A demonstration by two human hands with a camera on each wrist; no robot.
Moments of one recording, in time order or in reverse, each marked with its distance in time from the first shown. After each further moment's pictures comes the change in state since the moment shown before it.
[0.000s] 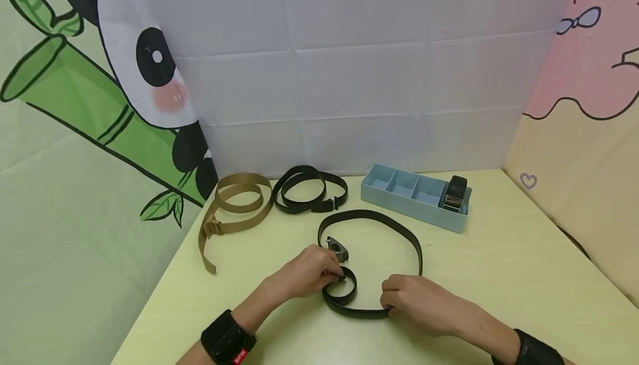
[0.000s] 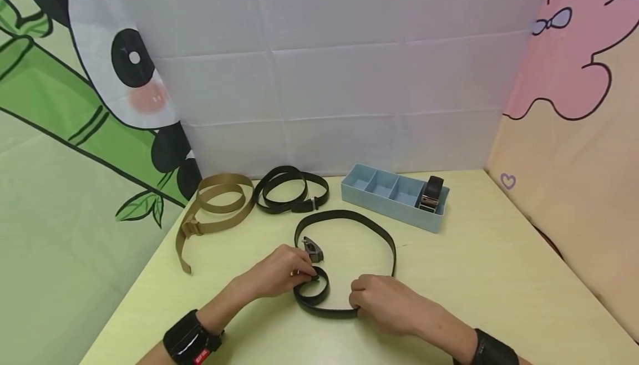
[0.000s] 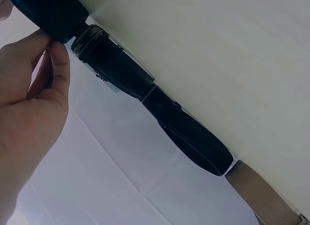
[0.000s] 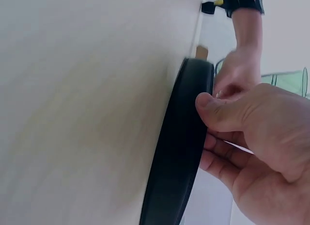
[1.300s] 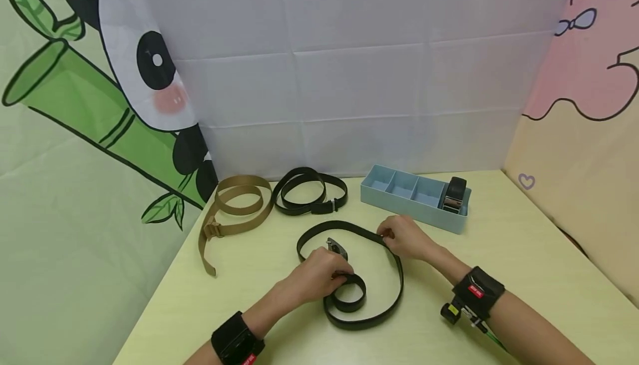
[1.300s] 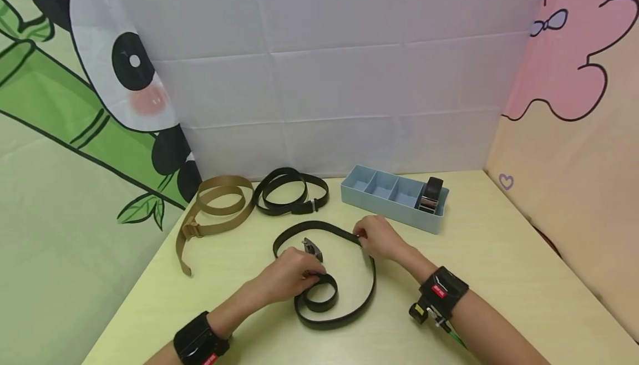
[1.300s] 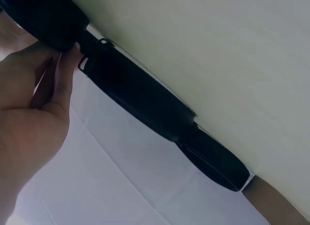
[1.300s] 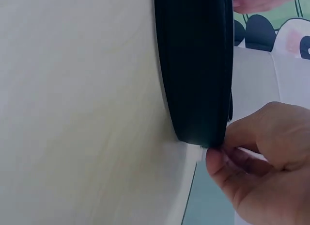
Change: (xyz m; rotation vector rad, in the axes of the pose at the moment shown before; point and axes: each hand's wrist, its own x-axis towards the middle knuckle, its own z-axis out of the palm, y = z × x) left_hand 0.013 0.014 0.008 0.003 0.030 -0.063; right_hand 0.045 0.112 0.020 0.271 0.156 0.481
